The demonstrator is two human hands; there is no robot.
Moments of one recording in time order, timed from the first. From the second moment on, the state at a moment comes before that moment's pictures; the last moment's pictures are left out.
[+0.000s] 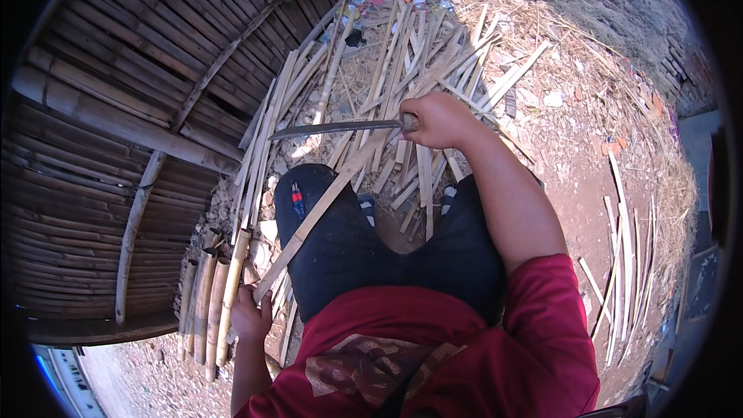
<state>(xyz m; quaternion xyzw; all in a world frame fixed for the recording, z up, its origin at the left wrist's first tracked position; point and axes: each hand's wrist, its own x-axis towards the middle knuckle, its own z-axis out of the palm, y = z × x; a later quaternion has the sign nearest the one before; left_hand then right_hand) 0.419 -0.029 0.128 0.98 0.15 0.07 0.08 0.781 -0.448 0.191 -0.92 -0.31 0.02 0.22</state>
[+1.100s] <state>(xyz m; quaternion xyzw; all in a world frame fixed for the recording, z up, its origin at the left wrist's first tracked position) 0.417 -0.032 0.108 0.91 0.15 -0.11 0.37 0.812 -0.460 0.169 -0.93 -0.26 0.07 0.27</state>
